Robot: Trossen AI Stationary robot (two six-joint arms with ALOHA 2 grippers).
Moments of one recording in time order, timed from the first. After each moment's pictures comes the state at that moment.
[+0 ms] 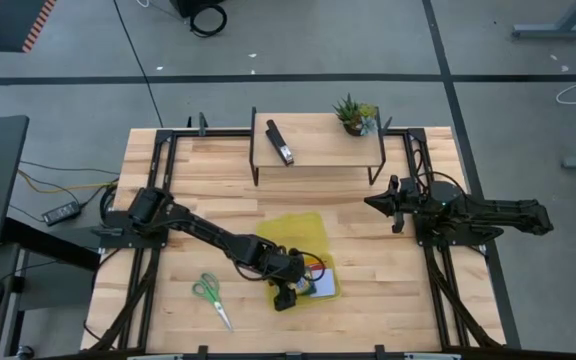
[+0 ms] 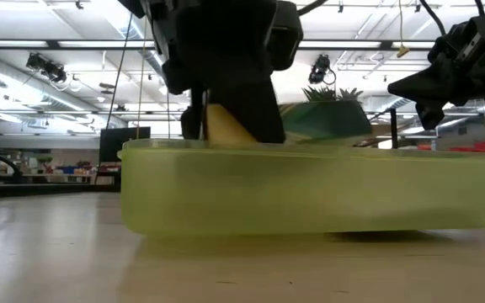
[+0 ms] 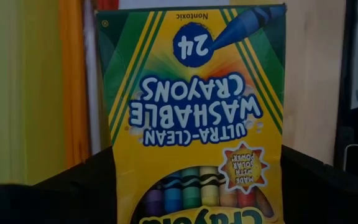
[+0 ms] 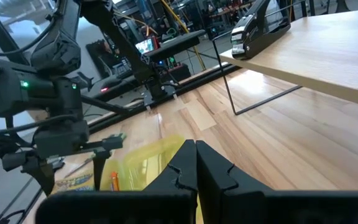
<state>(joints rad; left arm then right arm) -0.35 2.01 1.39 -0.34 0.07 -0.59 -0.10 0.05 0.02 -0.01 0.04 0.38</state>
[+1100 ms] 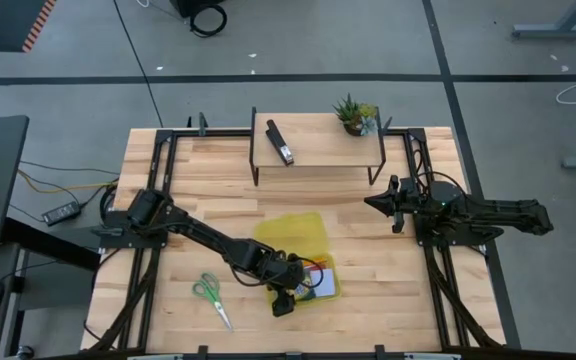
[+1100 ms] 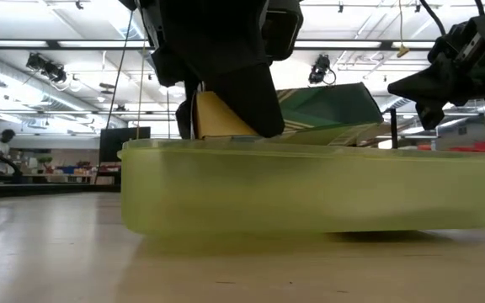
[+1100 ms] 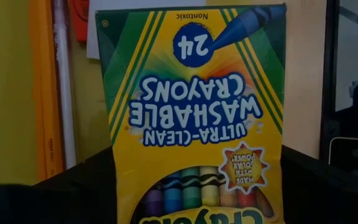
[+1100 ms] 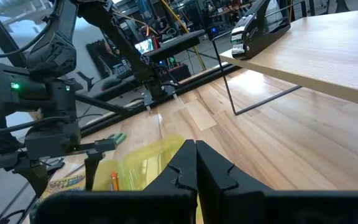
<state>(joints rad) -0.38 2.01 1.39 -0.32 0.06 -0.60 -0.10 0.05 0.02 -0.01 0.04 0.38</state>
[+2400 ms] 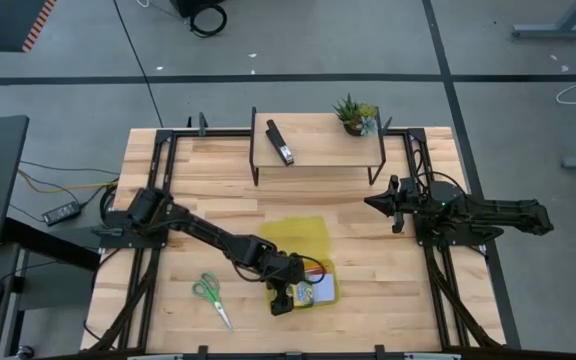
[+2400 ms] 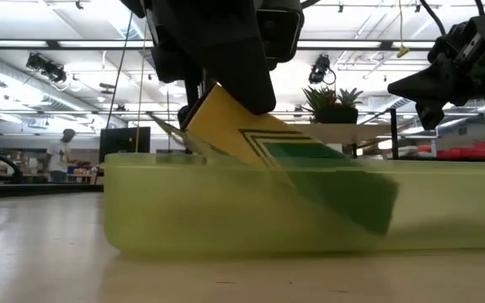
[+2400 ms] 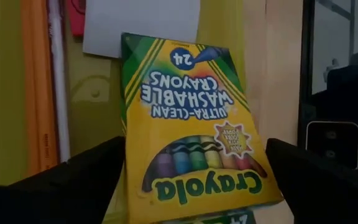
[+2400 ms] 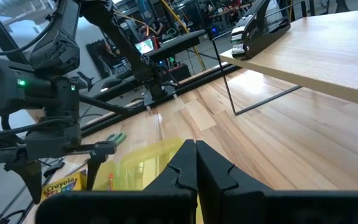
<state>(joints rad) -0.35 2.01 1.39 -0.33 0.18 -0.57 -0.10 0.05 0.02 -0.01 0.04 0.38</state>
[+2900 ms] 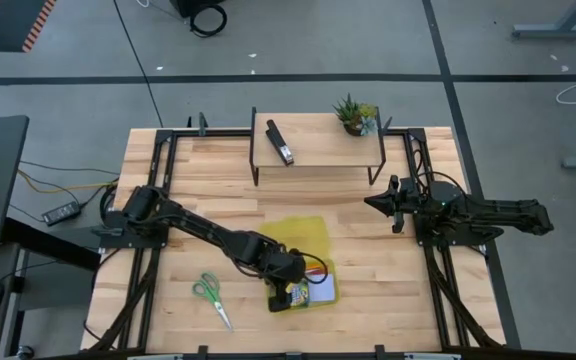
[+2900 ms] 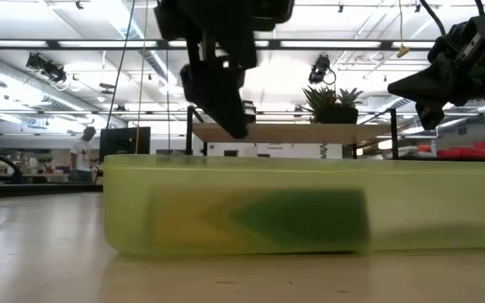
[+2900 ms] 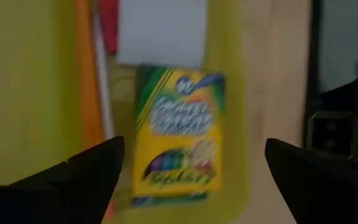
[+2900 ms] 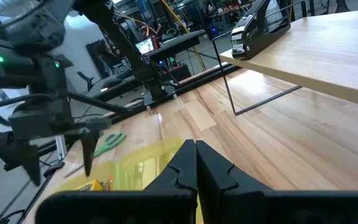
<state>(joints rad) -0.35 1.98 1.52 -0.56 0.10 -0.51 -0.10 0.05 0.02 -0.01 0.04 0.38</state>
